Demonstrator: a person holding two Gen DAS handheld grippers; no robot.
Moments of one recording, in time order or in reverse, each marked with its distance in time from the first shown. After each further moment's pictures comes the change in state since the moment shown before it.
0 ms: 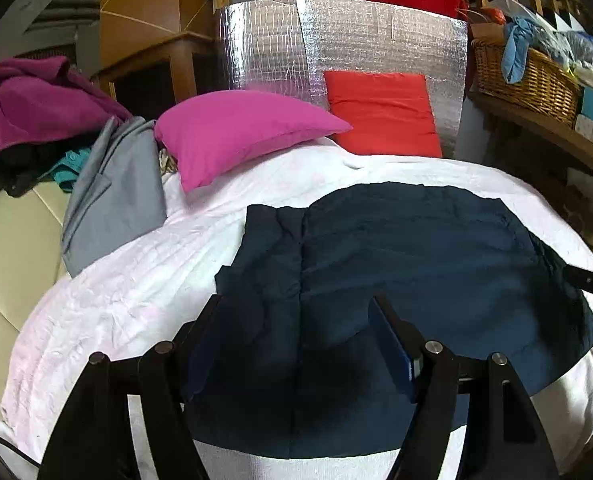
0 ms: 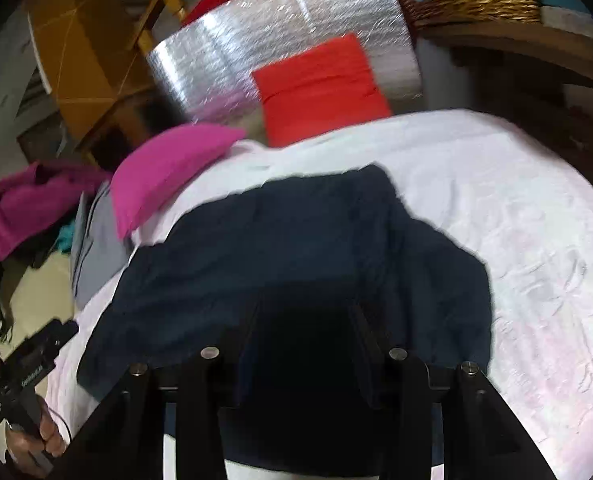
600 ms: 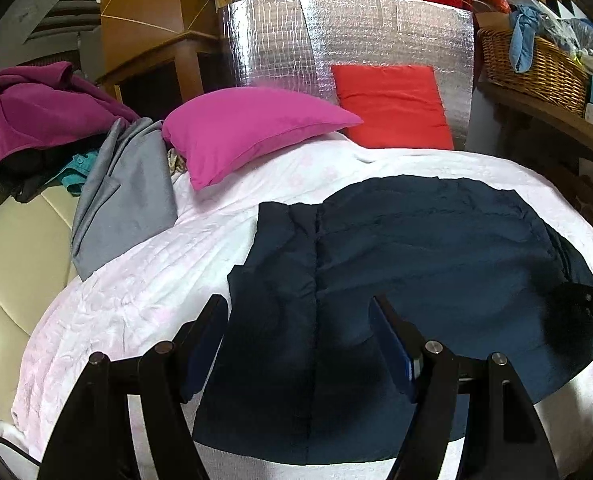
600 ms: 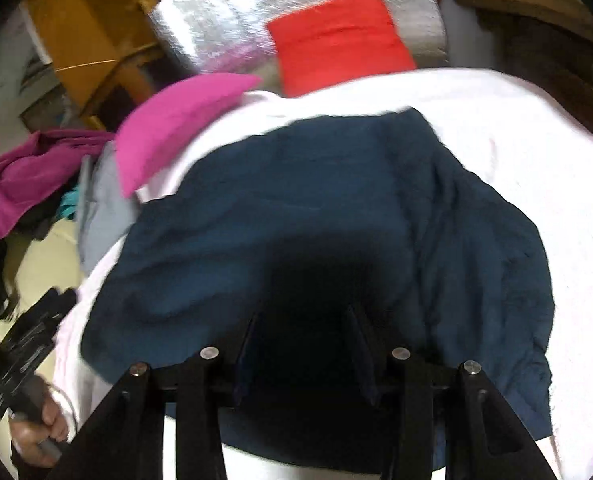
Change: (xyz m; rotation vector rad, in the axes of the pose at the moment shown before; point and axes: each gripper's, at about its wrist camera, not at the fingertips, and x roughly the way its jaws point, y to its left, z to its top) left arm 0.009 0.000 -0.002 0.016 0.021 0.053; right arm 0.033 0.020 -0.004 -0.044 0.122 0.074
